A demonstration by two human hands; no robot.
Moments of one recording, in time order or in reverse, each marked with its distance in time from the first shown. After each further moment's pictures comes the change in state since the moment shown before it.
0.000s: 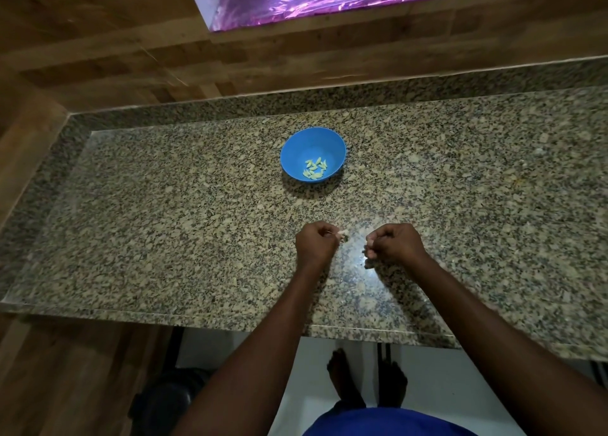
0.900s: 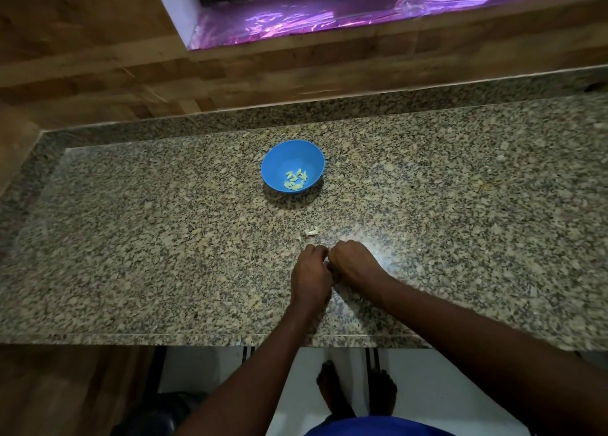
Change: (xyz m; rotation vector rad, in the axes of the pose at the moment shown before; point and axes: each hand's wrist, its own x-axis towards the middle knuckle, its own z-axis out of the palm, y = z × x) left_hand -0.032 -0.030 0.022 0.511 0.013 0.424; right_hand -0.018 -0.015 0.047 -1.545 -0.142 -0.616
